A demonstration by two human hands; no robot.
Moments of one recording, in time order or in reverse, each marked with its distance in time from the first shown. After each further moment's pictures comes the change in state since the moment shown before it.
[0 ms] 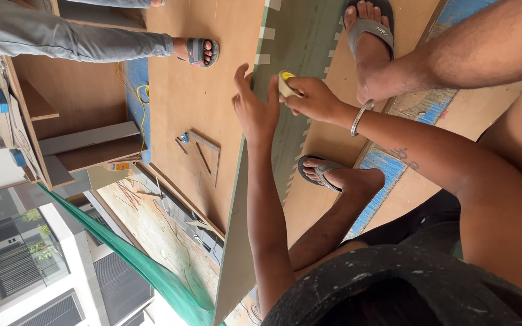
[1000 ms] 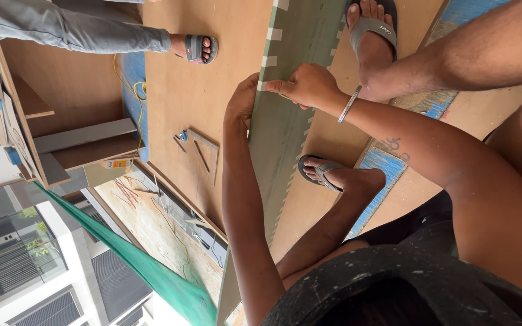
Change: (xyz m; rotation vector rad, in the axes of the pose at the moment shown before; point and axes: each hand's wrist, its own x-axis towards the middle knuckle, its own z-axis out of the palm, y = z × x) left_hand 0.042 -0.092 0.030 -0.989 -0.716 -0.885; right_hand 0.030 -0.031 0.000 -0.588 0.051 0.255
